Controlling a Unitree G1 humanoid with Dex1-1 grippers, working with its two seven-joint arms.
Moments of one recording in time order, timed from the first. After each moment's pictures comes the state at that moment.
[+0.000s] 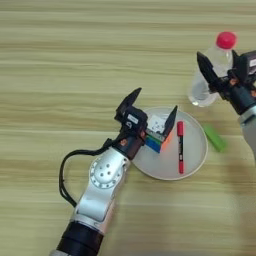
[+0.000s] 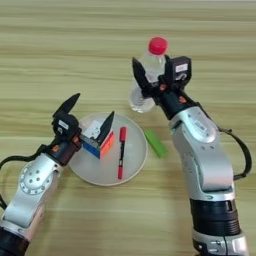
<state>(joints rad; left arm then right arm) -0.06 -0.03 -0.28 0.12 0.01 -0.32 -0.26 -0.26 -0.19 -0.03 -0.32 0.30 0.30 0.25</state>
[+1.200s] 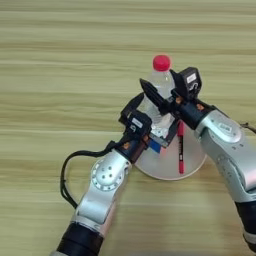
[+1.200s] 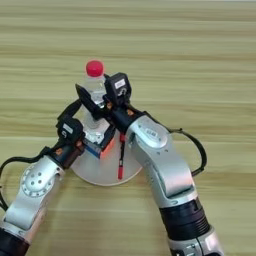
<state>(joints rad) -0.06 -0.02 -0.31 0.12 0.02 -0.32 -0.28 -0.25 -0.10 0.23 -0.30 0.25 0.36 0.31</state>
